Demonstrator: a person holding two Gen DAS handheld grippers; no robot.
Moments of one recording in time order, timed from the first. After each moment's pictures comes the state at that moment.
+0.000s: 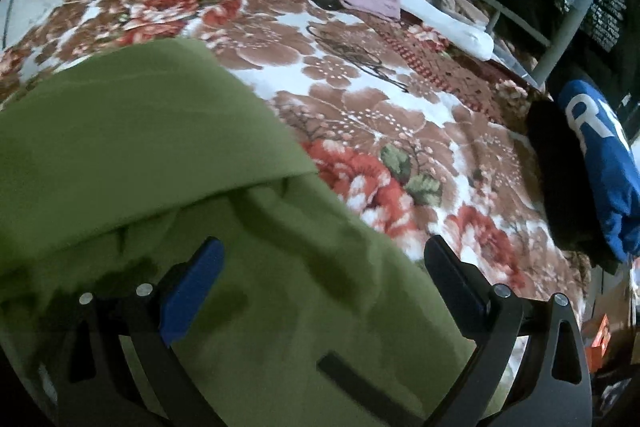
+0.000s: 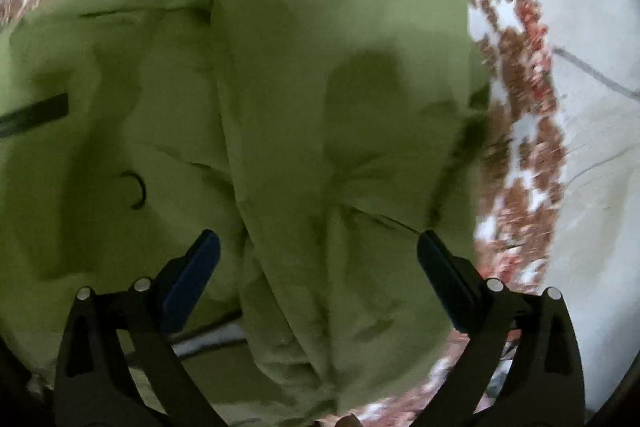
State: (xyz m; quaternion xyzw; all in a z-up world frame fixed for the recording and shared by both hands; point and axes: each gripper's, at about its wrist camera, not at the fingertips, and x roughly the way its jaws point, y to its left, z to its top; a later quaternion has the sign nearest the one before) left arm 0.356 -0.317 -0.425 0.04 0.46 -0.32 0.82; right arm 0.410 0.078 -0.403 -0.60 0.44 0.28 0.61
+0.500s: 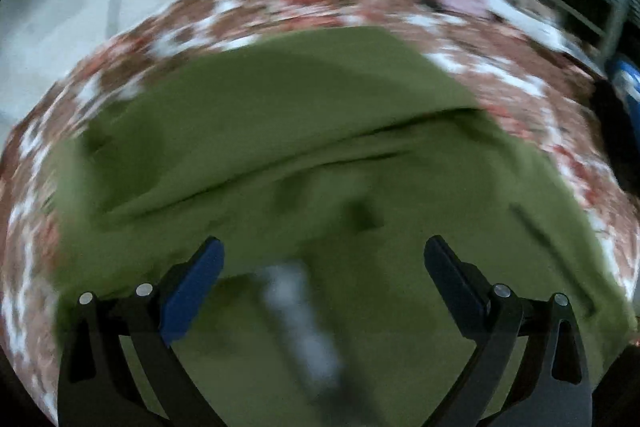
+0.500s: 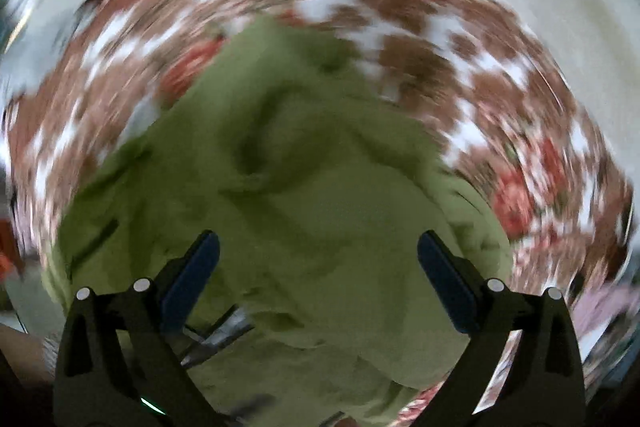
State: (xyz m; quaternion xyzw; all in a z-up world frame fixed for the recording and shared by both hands) left arm 0.343 -0.087 -0.389 0.11 0.46 -0.16 0.87; right arm 0.533 -0.065 -0.264 -0.24 0.54 0.26 0.76
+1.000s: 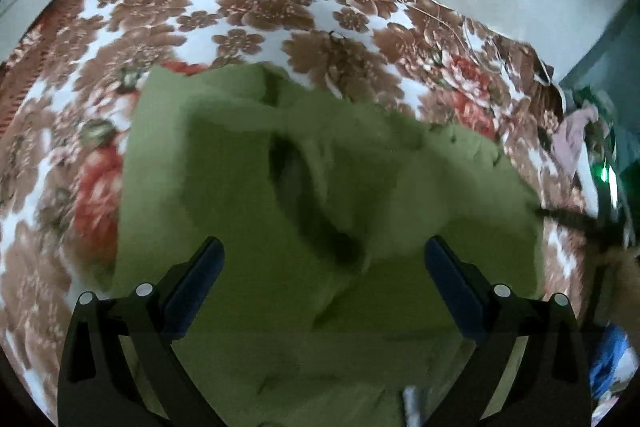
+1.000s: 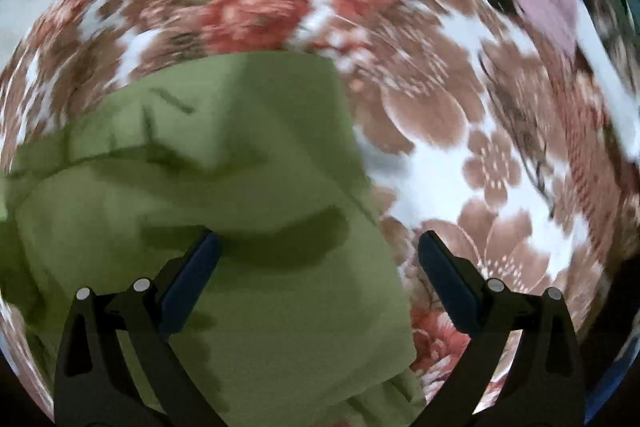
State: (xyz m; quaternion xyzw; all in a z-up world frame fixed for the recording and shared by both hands) left arm 0.518 0.079 -0.359 -0.13 0.52 -0.06 0.84; right arm 0.583 -0.346 -0.401 0.07 0.59 -0.08 0.80
